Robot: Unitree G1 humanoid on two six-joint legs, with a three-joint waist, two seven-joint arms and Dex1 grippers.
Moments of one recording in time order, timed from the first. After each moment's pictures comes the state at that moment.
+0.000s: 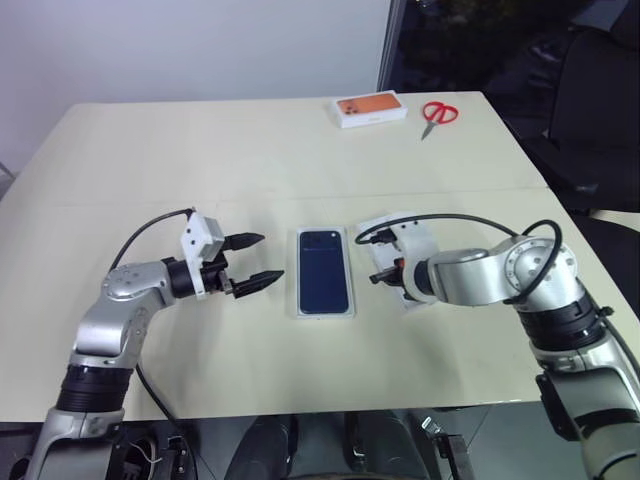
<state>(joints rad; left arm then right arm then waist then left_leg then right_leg) -0.30 0.59 0.05 -0.06 -0.45 0.34 -1.04 -0.69 -0.65 0.23 -0.14 1.75 1.35 -0.95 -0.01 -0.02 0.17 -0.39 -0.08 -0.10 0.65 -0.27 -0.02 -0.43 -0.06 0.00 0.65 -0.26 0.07</state>
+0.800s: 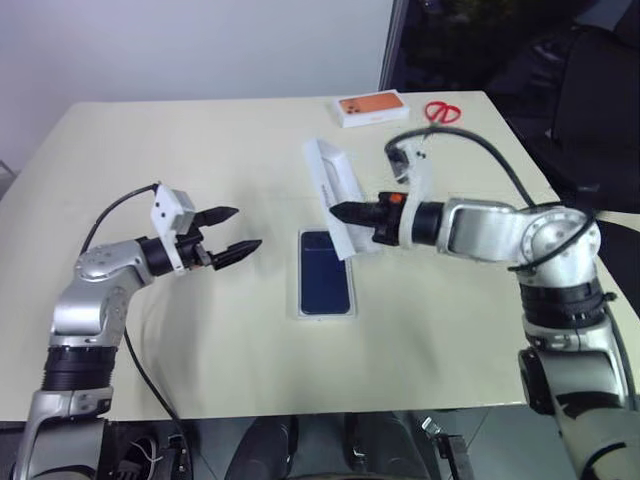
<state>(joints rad) -0.39 0.64 0.14 0.06 -0.47 0.34 -1.03 -0.75 -0.55 0.05 -0.21 1.51 1.14 -0.13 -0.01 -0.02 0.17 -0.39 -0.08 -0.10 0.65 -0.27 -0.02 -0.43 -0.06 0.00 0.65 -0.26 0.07</state>
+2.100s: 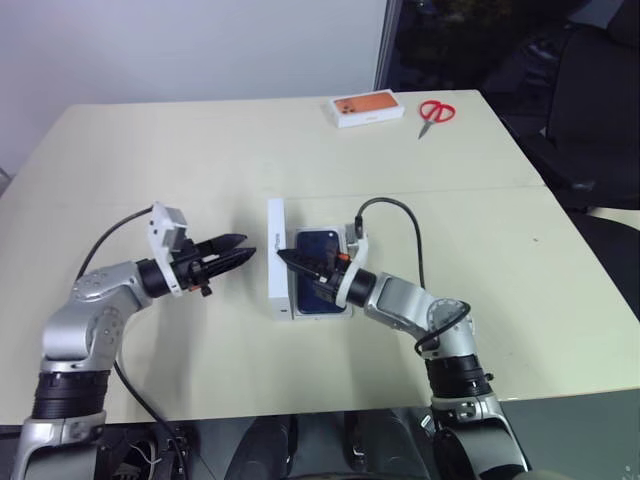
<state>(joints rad) -0.27 0.61 0.17 -0.06 -0.61 0.48 -1.02 -0.41 -0.02 0.00 0.03 1.66 0.96 -0.22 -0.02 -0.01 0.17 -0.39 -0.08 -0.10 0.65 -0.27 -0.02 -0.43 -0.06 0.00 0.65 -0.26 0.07</state>
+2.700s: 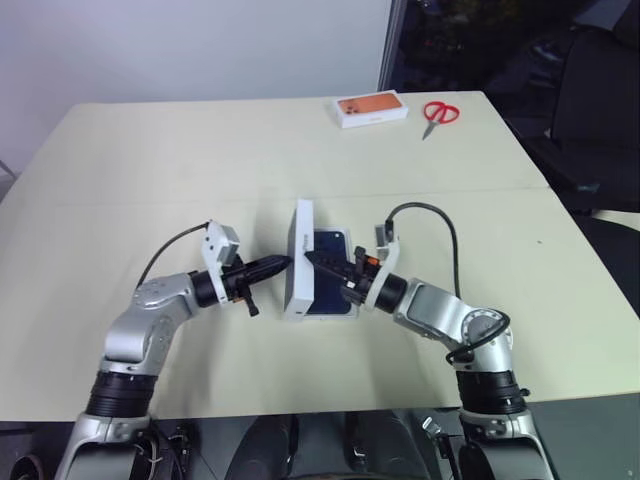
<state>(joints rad) -0.28 0.45 0.02 -0.05 -0.50 0.42 -0.95 -0.33 -0.17 -0.04 -0.12 1.69 0.98 -0.22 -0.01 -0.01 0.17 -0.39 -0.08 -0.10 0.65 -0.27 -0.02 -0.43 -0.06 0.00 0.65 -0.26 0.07</state>
